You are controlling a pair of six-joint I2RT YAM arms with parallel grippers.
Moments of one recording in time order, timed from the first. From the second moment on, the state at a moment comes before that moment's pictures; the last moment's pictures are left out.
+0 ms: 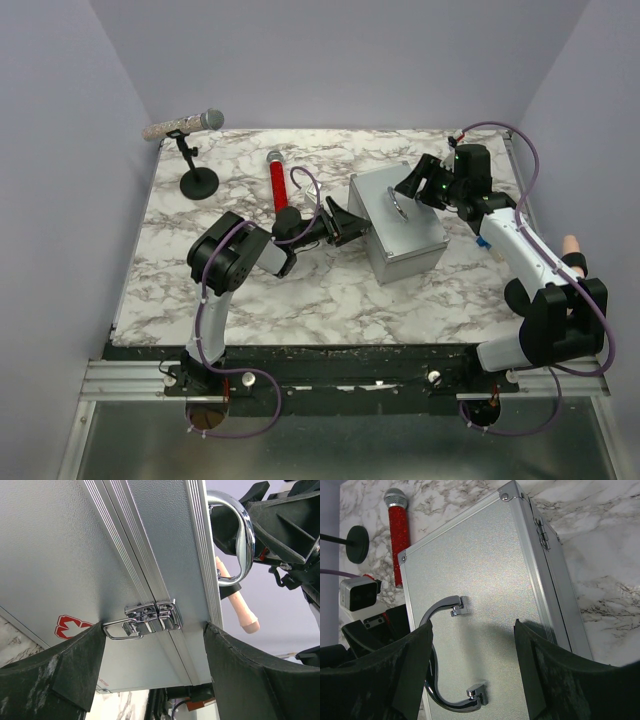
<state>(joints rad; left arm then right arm) -0.56 2.10 0.86 1.31 0.60 -1.31 0.19 1.43 1.12 -0.26 -0.25 0.52</state>
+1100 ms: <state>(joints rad) -0.56 2.03 0.79 1.29 0.60 -1.29 0.19 1.43 1.12 -0.26 -0.26 0.52</state>
